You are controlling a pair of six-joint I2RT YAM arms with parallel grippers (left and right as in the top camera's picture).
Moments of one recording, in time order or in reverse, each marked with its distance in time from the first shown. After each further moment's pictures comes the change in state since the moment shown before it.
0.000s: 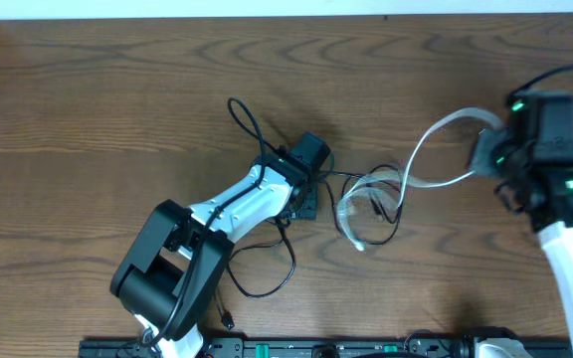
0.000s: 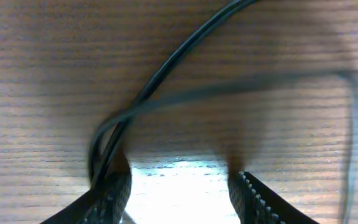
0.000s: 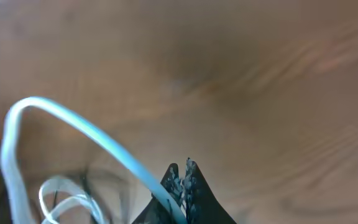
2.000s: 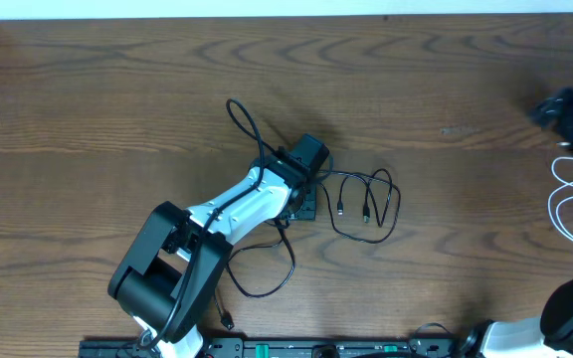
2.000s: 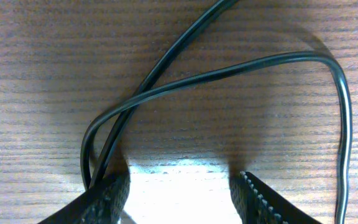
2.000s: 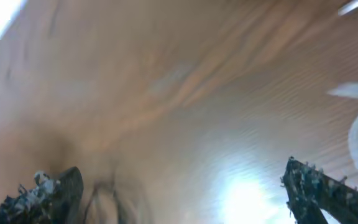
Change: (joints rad) left arm 0.000 -0.010 -0.014 0.011 -0.004 -0.001; right arm -0.494 0.444 0.241 -0.128 -0.563 -0.086
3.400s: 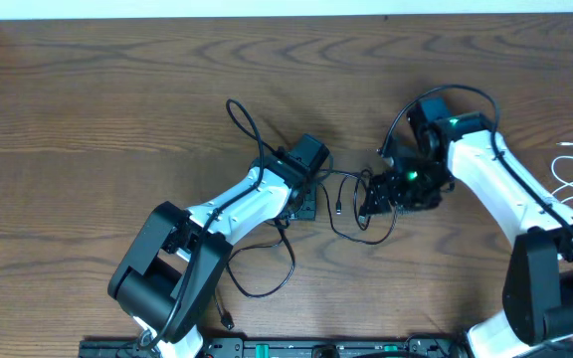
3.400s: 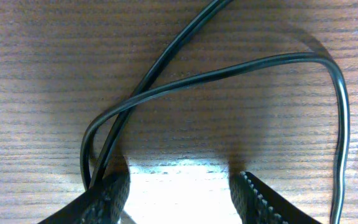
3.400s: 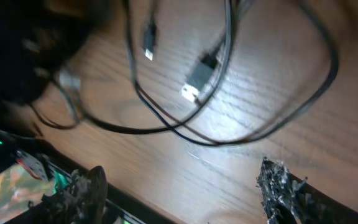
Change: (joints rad) left arm 0.000 -0.001 -0.001 0.001 0.001 -0.003; right arm 0.707 0.073 -0.269 -0.091 -0.050 -0.154
